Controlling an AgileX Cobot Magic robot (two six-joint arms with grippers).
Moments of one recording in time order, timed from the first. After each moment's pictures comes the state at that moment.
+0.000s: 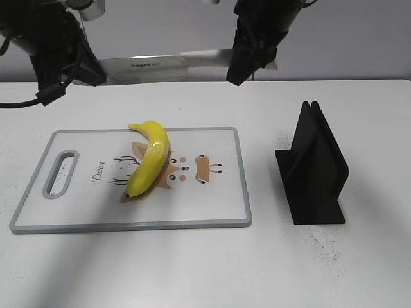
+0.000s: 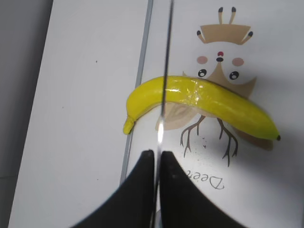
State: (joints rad) left arm -0.26 1.68 -1.37 -0.40 0.87 1.42; right arm 0.45 2.06 -1.98 0.32 1.23 -0.95
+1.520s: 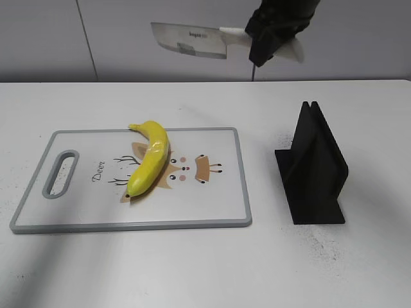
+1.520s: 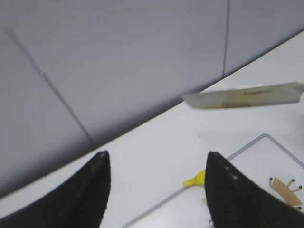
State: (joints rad) left arm -0.05 1.33 -1.36 -0.53 0.73 0.79; right arm 0.44 2.02 -1.97 0.21 1.23 -0.44
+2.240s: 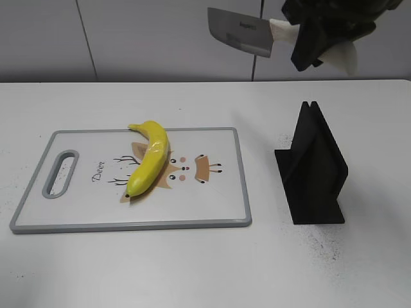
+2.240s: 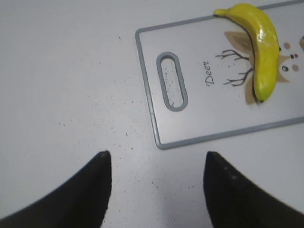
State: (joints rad) left arm 0.05 1.01 -1.03 -0.15 1.08 0.28; right arm 0.44 1.69 -1.65 0.18 1.21 -0.05
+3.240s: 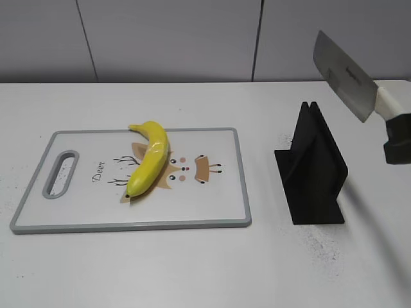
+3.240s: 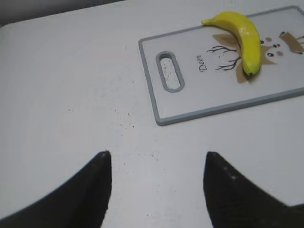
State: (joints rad) left arm 0.02 0.01 -0.50 -0.13 1.16 0.28; right arm 0.44 1.07 -0.82 -0.01 0.79 0.37
